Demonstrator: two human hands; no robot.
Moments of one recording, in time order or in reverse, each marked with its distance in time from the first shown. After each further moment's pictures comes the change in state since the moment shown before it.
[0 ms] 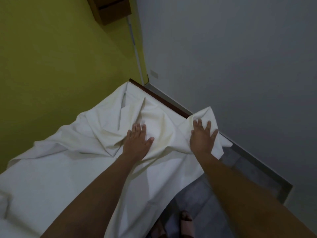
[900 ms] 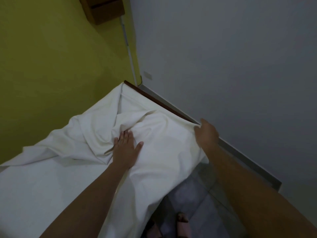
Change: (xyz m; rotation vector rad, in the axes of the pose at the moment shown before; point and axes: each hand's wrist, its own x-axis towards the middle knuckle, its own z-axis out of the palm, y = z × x) left_hand -0.001 -0.032 0.017 -0.002 0.094 -0.090; right_hand 0.024 0.012 -0.028 0.322 0.042 0.173
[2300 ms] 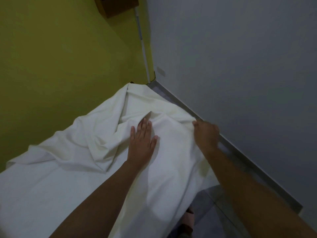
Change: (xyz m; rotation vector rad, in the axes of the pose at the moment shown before) left_hand 0.062 0.062 -0.006 0.006 0.256 0.150; right_hand 0.084 -0.022 0.033 -0.235 0.088 -0.327
